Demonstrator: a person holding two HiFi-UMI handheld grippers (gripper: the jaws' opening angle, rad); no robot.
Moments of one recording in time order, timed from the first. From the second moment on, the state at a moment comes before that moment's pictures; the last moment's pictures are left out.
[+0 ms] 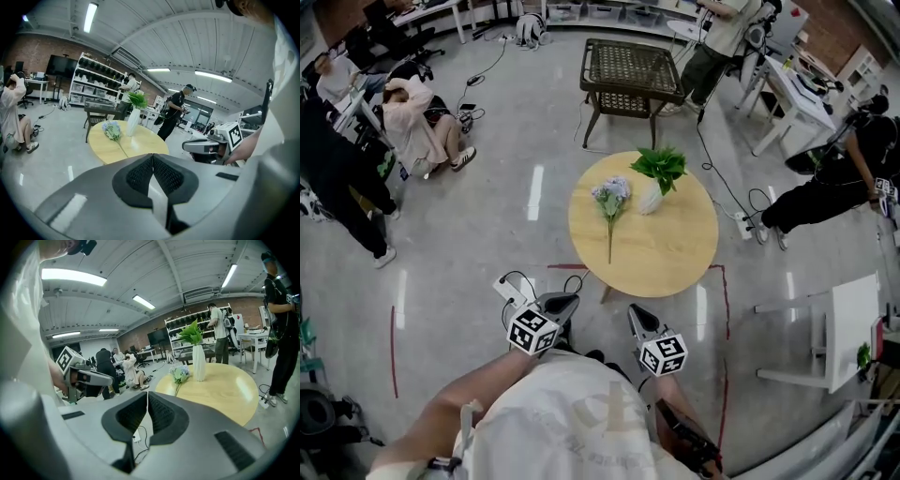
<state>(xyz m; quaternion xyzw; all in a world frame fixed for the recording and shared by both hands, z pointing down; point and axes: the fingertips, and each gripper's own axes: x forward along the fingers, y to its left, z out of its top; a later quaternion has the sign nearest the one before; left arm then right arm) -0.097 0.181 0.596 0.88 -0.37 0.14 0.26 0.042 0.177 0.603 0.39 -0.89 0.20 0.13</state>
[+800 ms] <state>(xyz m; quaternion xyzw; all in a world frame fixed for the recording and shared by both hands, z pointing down) -0.155 0.082 0.599 0.89 -0.35 0.12 0.26 -0.002 0.095 0.600 0.44 -0.86 0.19 0.16</state>
